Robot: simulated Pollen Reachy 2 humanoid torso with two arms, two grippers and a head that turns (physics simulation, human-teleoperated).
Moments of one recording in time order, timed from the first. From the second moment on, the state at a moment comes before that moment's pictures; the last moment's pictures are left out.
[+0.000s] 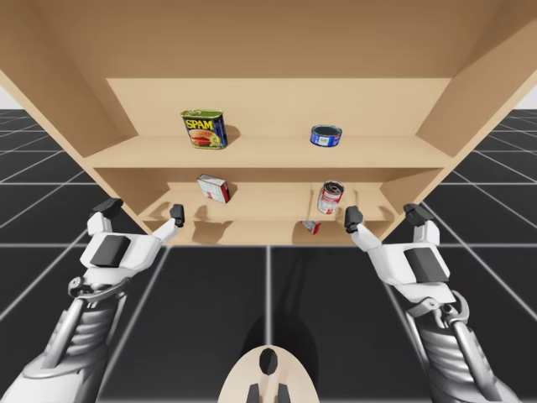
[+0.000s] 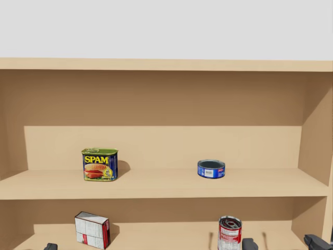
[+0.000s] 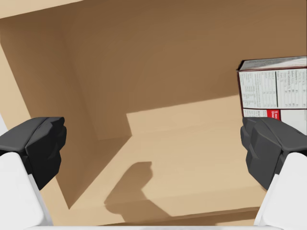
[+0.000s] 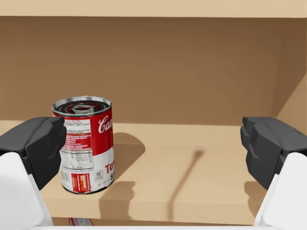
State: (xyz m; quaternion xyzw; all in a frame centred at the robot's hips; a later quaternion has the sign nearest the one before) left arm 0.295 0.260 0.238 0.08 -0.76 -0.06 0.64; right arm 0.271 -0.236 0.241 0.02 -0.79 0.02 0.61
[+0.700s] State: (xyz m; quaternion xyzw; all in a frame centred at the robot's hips) left arm 0.295 0.260 0.238 0.08 -0.76 -0.06 0.64; right arm 0.271 -0.235 0.242 0.01 -0.79 0.01 0.61
